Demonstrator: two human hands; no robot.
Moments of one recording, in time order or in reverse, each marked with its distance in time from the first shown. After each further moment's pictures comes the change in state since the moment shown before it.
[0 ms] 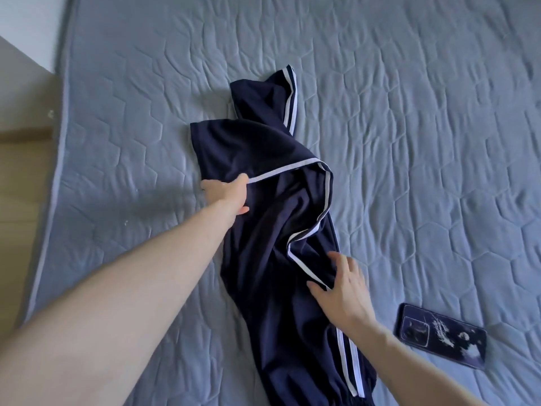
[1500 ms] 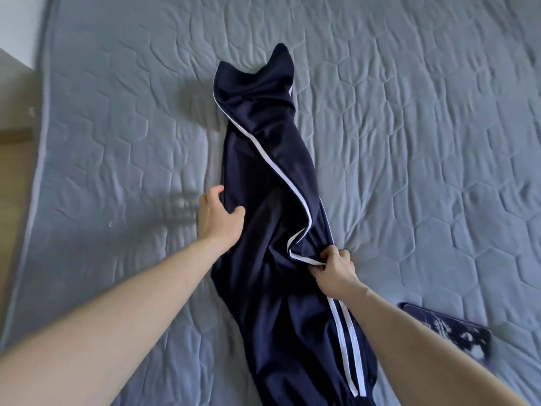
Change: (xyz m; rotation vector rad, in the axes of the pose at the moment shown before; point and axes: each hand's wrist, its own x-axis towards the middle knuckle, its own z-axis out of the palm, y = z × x) left_hand 0.004 -0.063 -0.010 0.457 -0.089 0.472; right_hand 0.075 0.006 0.017 0.023 -0.212 0.212
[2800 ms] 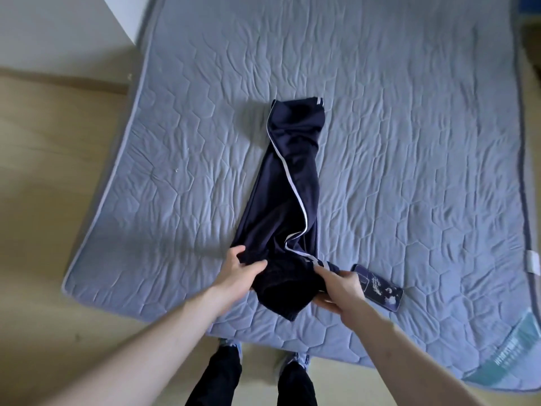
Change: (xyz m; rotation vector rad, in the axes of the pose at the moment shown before) left_hand -0.302 -0.002 -0.110 -0.492 -0.380 -0.492; right_hand -0.272 -0.007 -0.066 0.627 -0.073 0.352
